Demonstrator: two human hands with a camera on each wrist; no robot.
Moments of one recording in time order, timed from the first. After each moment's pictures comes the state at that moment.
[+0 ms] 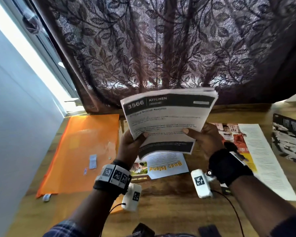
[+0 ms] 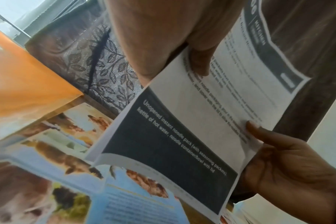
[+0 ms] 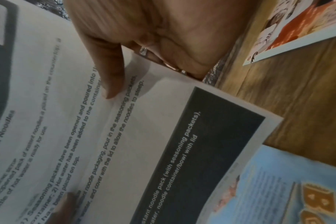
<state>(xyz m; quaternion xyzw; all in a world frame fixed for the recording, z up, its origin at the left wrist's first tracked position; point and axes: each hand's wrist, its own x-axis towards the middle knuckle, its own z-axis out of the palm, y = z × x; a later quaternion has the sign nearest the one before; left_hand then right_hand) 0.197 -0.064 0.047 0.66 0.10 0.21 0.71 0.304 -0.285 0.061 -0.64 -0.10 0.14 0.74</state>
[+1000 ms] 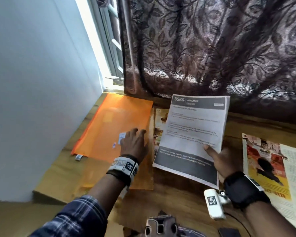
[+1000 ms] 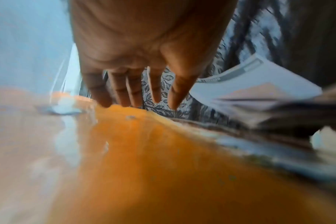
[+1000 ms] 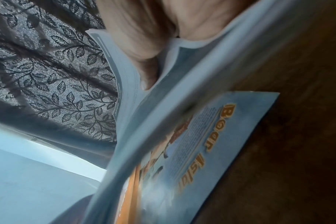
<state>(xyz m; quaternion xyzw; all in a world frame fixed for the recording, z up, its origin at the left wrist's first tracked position) 0.129 -0.003 0.000 0.94 0.32 -0.01 0.14 0.282 -0.265 -0.011 -0.79 -0.04 0.19 0.58</state>
